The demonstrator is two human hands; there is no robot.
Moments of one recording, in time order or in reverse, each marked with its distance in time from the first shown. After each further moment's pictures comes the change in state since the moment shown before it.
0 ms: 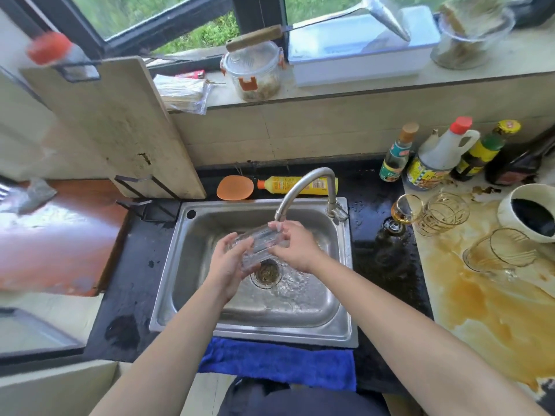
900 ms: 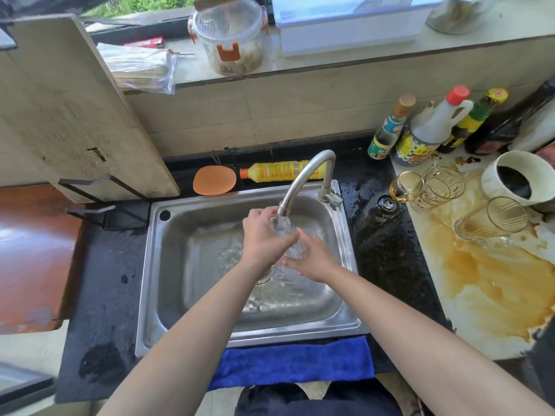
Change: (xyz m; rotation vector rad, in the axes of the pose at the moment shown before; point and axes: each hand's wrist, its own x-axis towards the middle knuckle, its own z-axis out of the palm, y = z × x) left_hand 0.051 -0.004 0.053 0.917 -0.189 0.536; right_hand 0.012 0.085 0.035 0.020 0.074 0.334
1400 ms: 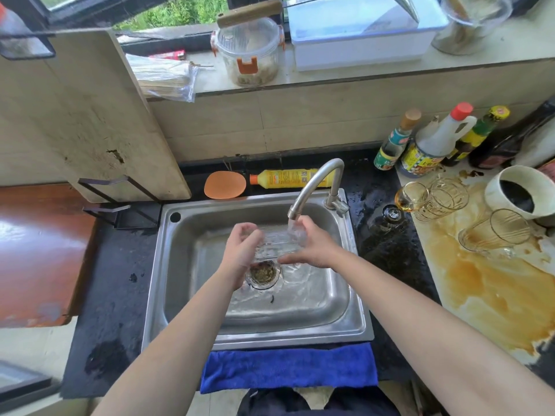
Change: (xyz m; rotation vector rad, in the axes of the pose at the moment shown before) left_hand -0.015 -0.034 -0.041 -0.573 -0.035 -0.417; right_hand -0.019 -0.064 -0.033 -0.067 -0.035 -0.138
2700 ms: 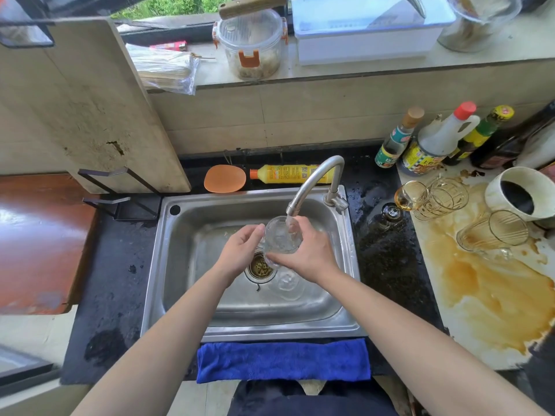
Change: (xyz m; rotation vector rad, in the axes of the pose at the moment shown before) left_hand -0.006 -0.002 -0.008 0.307 -0.100 0.114; right_hand -0.033 -0.011 0.026 -0.034 0.326 -0.141
